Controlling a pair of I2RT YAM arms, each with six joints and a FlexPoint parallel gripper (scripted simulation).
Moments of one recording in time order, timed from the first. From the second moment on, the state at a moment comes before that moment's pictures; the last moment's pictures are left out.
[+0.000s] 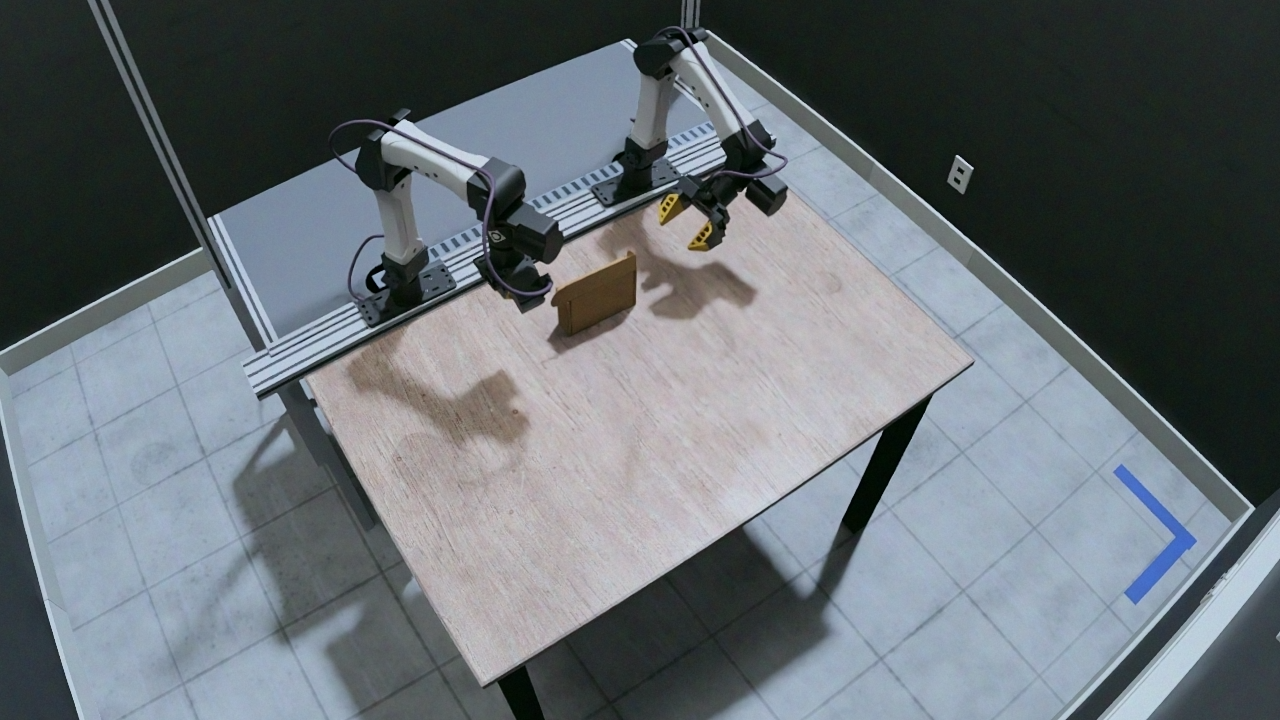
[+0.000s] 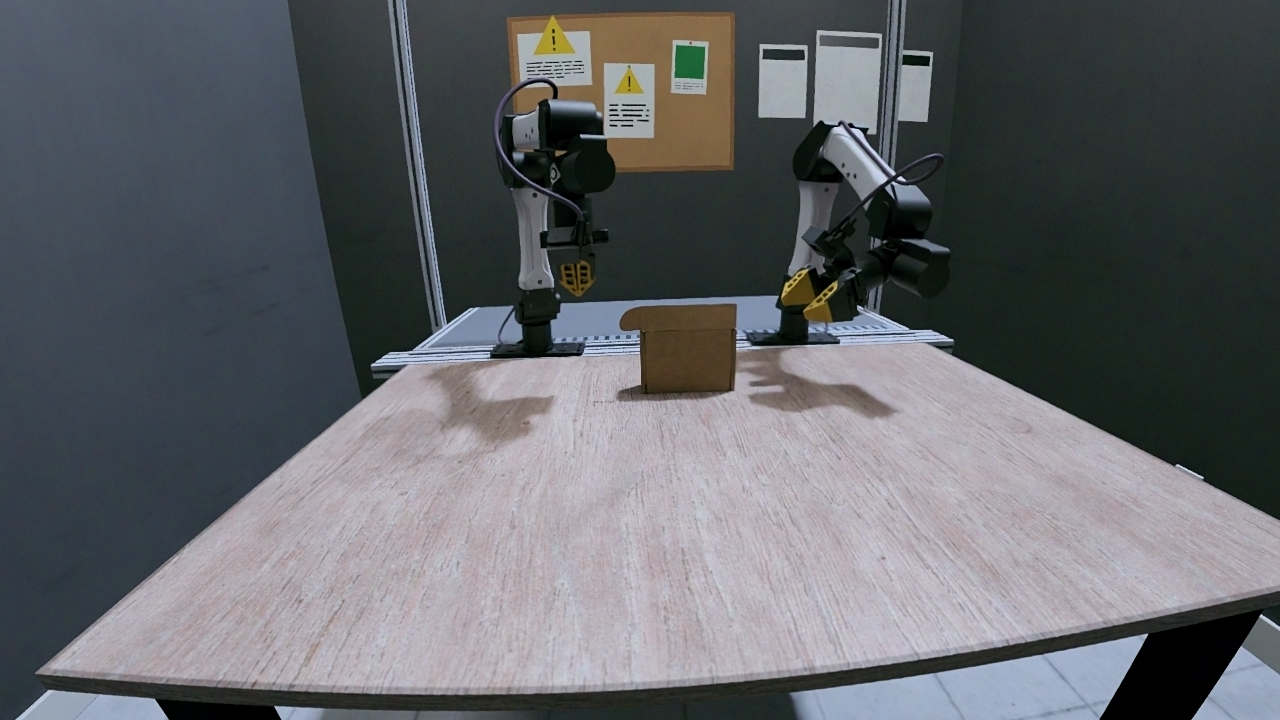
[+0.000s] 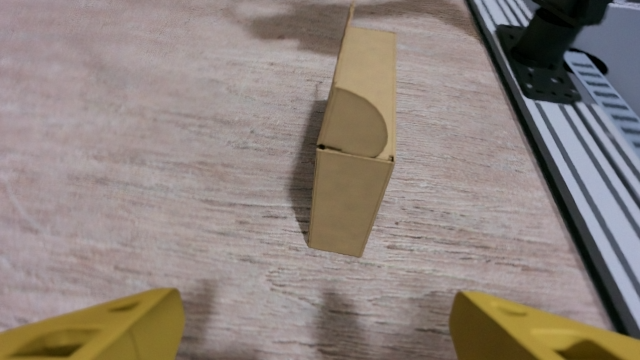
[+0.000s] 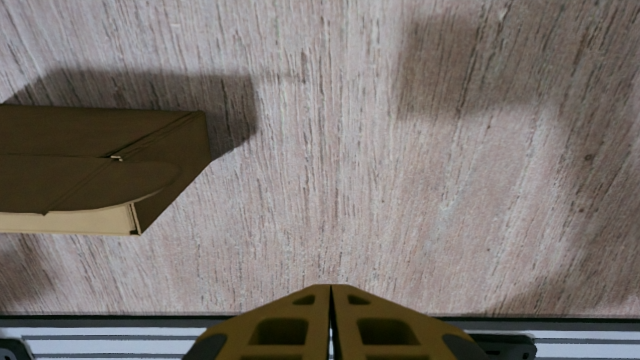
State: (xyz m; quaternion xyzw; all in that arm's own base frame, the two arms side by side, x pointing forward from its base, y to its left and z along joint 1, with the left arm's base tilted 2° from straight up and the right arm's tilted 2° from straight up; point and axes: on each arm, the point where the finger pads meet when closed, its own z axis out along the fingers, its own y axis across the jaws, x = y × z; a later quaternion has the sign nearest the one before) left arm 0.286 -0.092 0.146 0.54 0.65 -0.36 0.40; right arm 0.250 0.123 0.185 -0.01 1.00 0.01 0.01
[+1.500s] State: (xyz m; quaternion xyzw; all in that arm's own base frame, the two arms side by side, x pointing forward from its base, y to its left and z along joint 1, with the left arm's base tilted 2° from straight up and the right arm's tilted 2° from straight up) left arm 0.276 -0.117 0.095 0.58 0.59 -0.39 0.40; right arm 0.250 0.123 0.185 -0.01 1.00 0.01 0.01
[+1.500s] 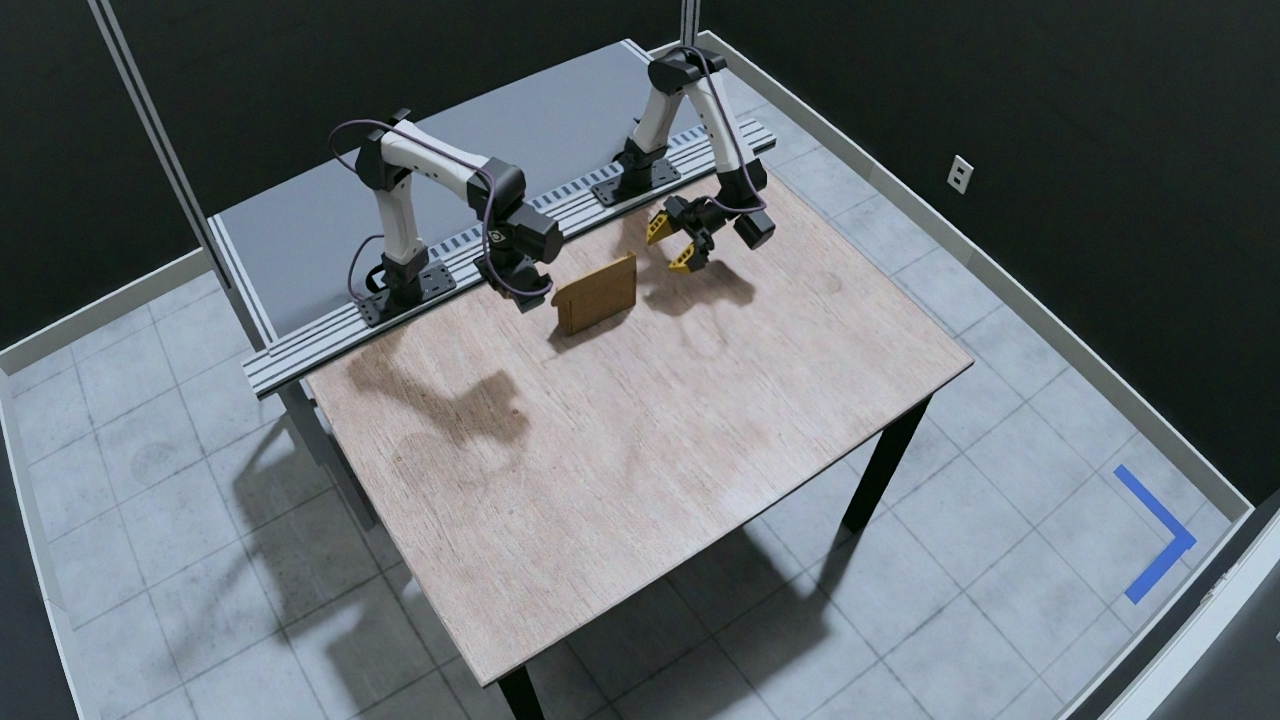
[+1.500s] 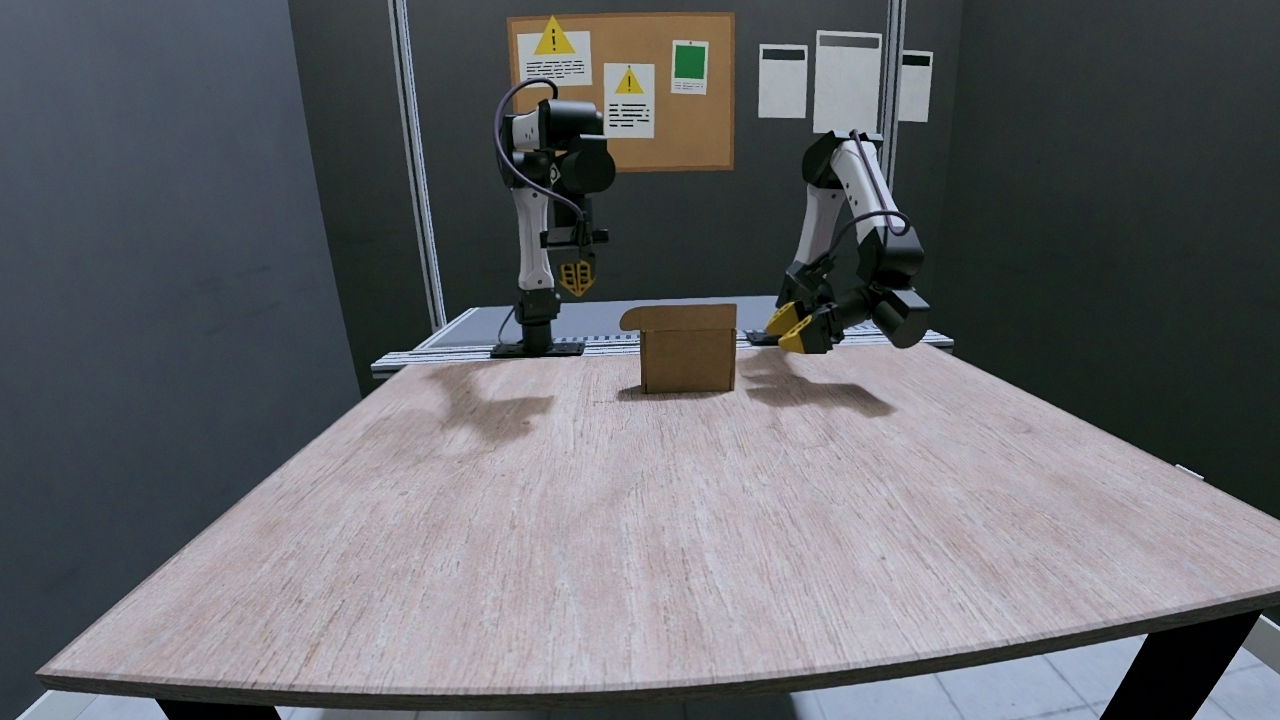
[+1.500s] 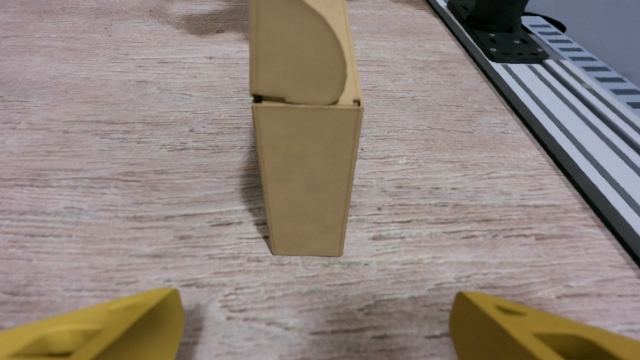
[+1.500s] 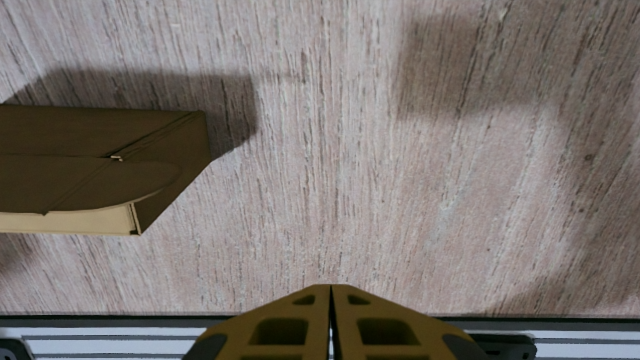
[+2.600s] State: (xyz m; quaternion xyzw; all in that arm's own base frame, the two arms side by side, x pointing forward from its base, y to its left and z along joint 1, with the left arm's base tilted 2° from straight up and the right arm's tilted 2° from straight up) left arm 0.277 -0.150 0.079 0.58 0.59 -0.39 0.40; right arm 0.250 0.123 0.185 -0.01 1.00 0.01 0.01
